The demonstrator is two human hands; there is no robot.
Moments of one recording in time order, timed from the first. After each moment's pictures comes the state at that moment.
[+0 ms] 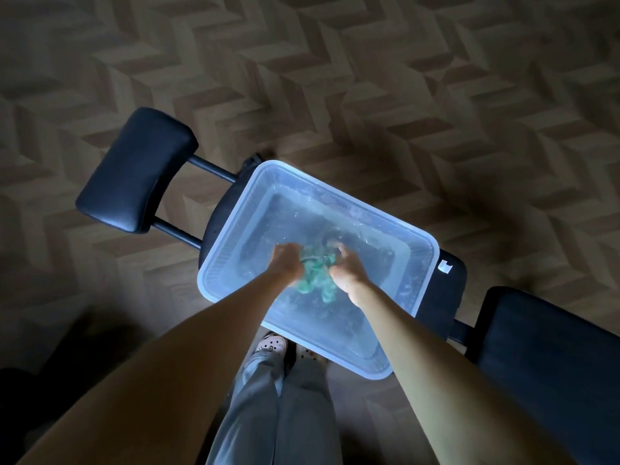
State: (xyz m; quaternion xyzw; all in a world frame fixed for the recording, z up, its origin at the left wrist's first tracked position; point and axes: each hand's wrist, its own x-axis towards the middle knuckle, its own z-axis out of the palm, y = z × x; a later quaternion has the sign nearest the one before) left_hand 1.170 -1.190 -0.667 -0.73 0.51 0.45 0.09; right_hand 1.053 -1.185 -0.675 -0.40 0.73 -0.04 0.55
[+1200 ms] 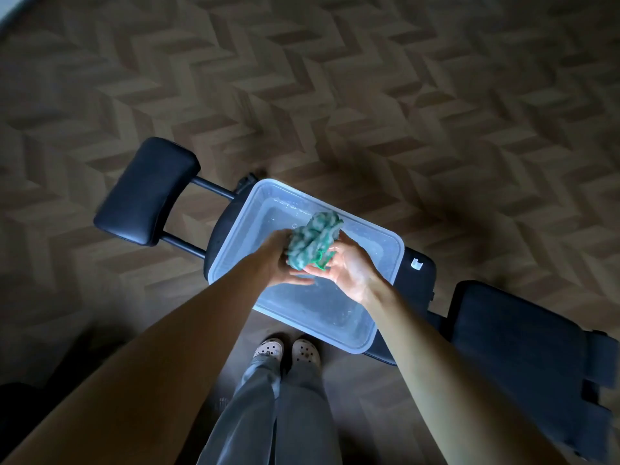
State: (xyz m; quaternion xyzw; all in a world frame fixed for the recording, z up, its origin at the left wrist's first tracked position) left_hand 1.173 -1.198 -0.570 -0.61 -0.02 0.77 -0.18; right_hand 1.042 -1.180 -0.554 -0.15 0.53 -0.29 0.78
